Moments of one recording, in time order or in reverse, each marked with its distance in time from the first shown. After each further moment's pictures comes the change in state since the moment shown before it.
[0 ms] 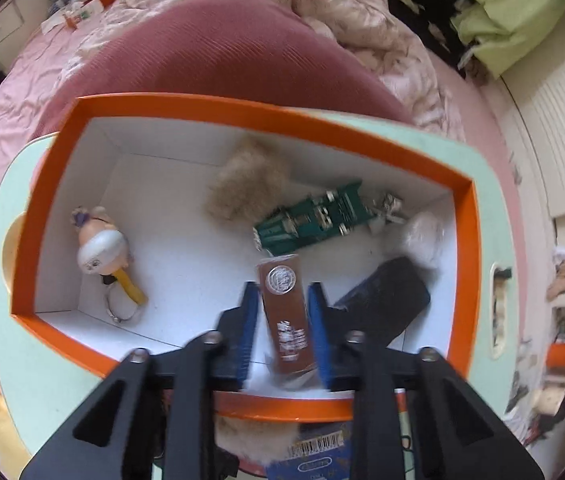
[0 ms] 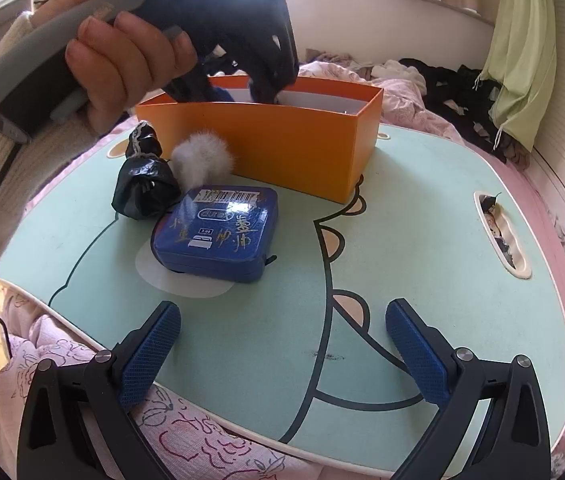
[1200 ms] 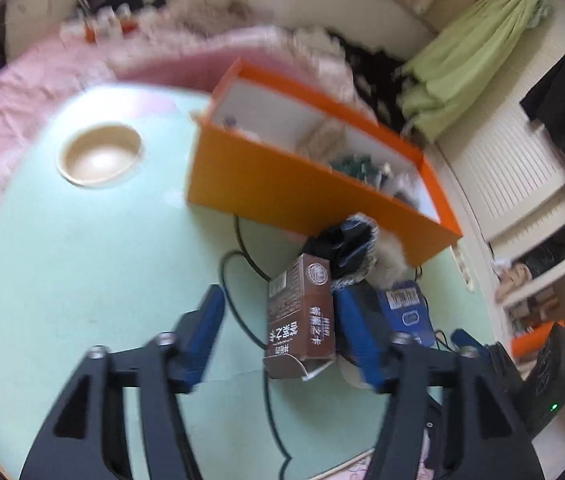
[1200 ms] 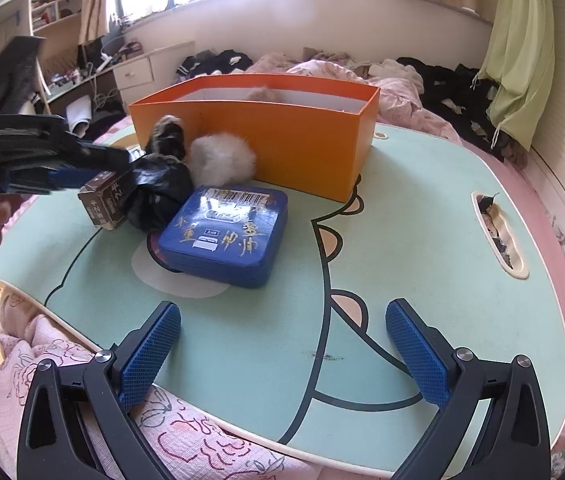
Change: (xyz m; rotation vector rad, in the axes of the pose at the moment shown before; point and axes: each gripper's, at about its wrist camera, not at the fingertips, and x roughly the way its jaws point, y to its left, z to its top) left arm -0.052 0.118 -0.131 -0.056 -0.399 -0.254; right arm 0.001 -0.001 0.000 0.001 0.004 -0.012
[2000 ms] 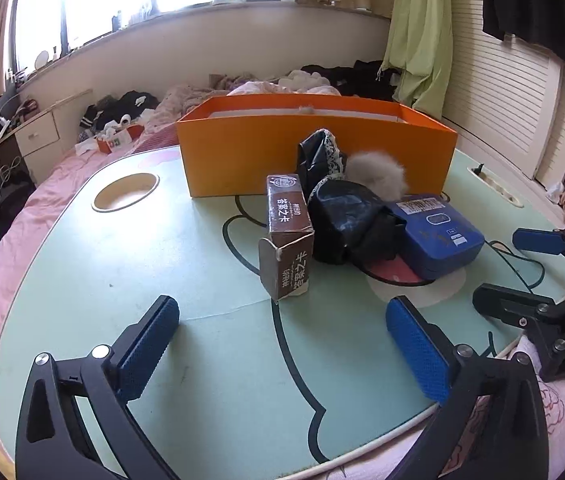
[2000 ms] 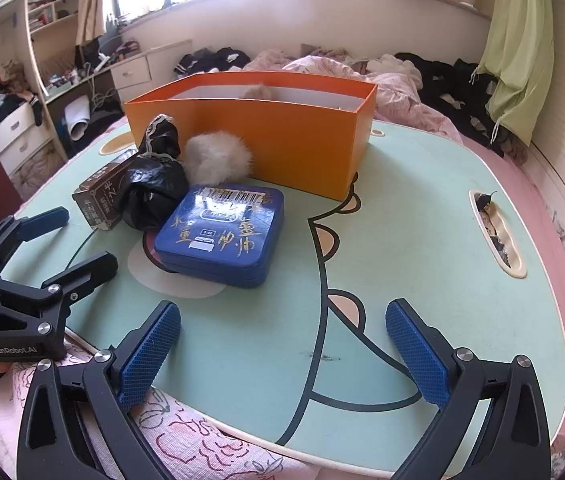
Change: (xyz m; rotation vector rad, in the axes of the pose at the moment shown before) left arm 0.019 -0.033 -0.073 0.345 -0.202 0.233; right arm 0.004 0.001 -0.004 0.013 0.005 0.000
